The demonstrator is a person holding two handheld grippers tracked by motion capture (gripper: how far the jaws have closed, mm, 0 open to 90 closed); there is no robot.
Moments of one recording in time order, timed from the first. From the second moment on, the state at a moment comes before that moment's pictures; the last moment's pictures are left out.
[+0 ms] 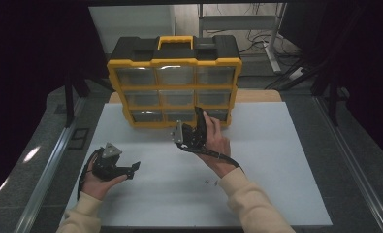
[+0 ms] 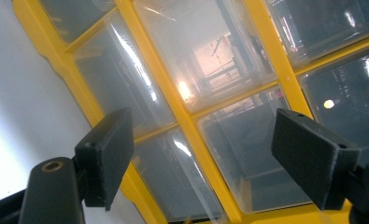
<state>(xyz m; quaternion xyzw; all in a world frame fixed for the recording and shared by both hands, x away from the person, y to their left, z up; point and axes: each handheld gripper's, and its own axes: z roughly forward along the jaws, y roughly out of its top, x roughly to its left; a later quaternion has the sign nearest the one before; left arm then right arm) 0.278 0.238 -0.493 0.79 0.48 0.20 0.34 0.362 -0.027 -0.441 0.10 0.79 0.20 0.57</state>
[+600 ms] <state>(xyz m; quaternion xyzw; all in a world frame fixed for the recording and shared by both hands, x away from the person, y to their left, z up) 0.279 0.238 -0.494 0.79 0.48 0.20 0.34 0.376 -0.020 -0.435 0.09 0.79 0.19 0.58</state>
